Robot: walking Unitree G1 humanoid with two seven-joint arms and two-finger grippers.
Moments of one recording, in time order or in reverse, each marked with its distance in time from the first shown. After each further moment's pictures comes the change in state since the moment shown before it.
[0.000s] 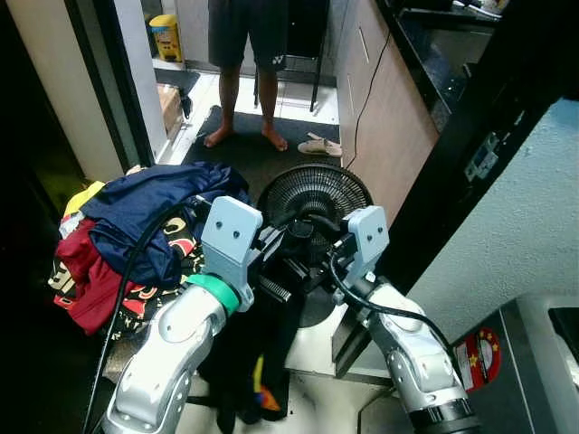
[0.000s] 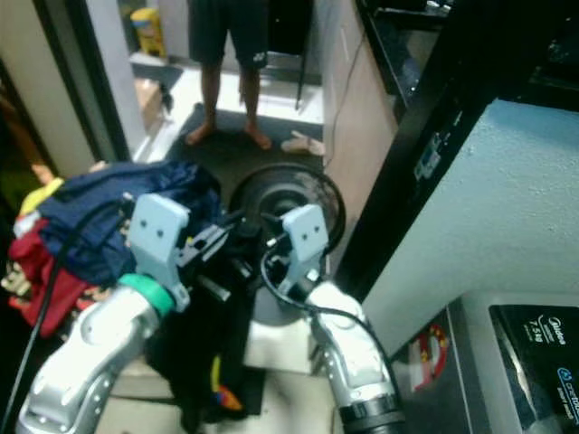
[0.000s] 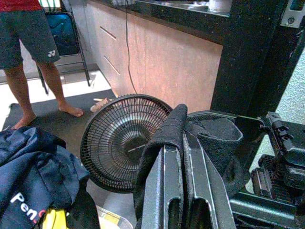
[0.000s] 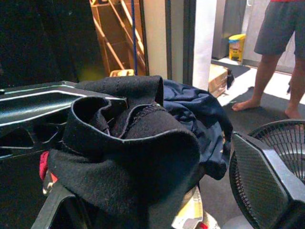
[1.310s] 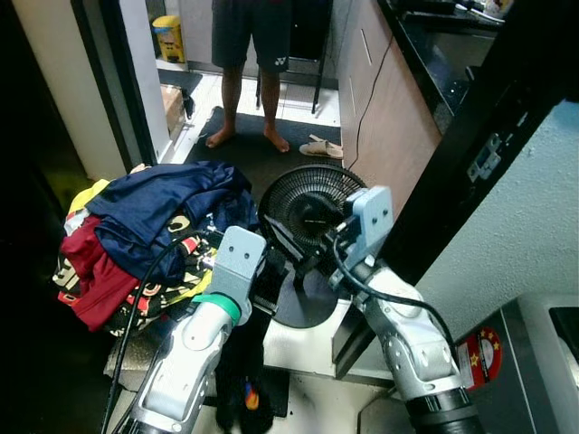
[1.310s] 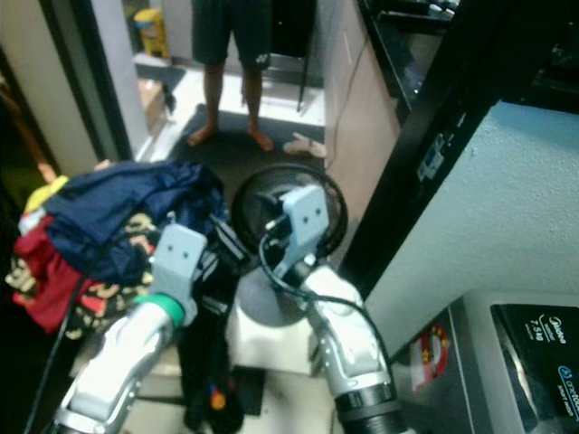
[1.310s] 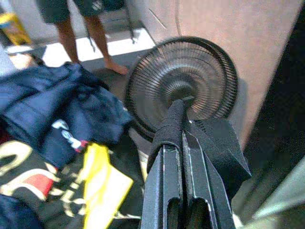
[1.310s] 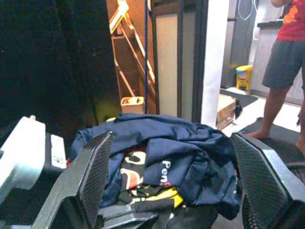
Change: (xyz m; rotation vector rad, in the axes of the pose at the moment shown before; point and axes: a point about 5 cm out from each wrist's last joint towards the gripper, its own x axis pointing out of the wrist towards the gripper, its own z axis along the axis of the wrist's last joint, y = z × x) left arm 0.013 0.016 -0.063 0.115 0.168 0.231; right arm 0.012 0.008 0.034 0.001 -0.123 0.040
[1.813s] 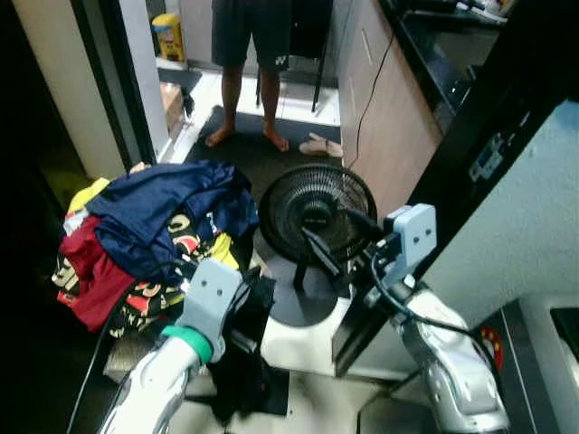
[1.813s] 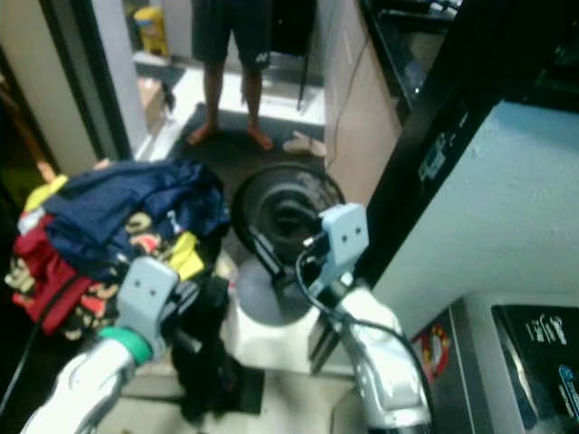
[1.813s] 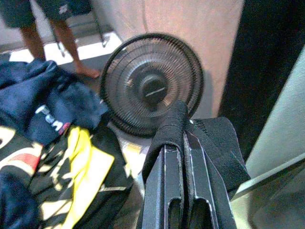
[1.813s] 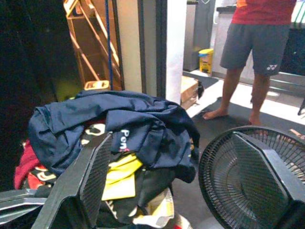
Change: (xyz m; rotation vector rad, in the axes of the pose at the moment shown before) left arm -0.054 0.006 -0.009 -0.022 -0.007 -0.188; right arm -0.050 -0.020 -0.005 -0.091 0.082 -0.167
